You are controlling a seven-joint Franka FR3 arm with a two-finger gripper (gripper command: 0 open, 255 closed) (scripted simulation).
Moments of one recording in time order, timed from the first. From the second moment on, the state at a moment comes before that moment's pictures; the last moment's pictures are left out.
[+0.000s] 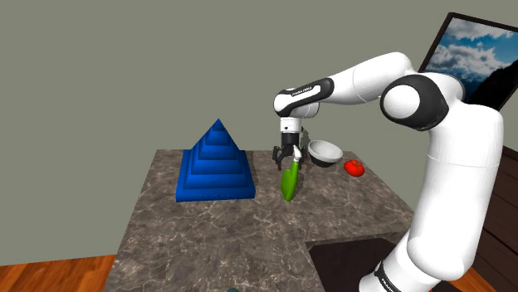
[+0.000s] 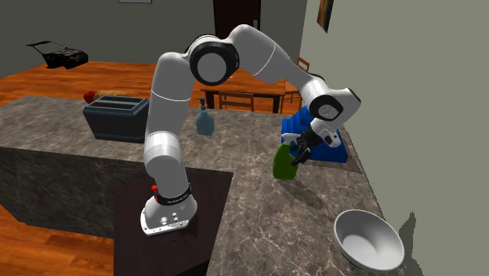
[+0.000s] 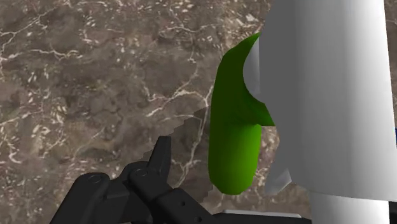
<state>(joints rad) -0.12 0.34 -0.15 -1.86 0.20 1.69 0.25</state>
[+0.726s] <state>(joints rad) -0.12 0.34 -0.15 -1.87 0.20 1.70 0.25</state>
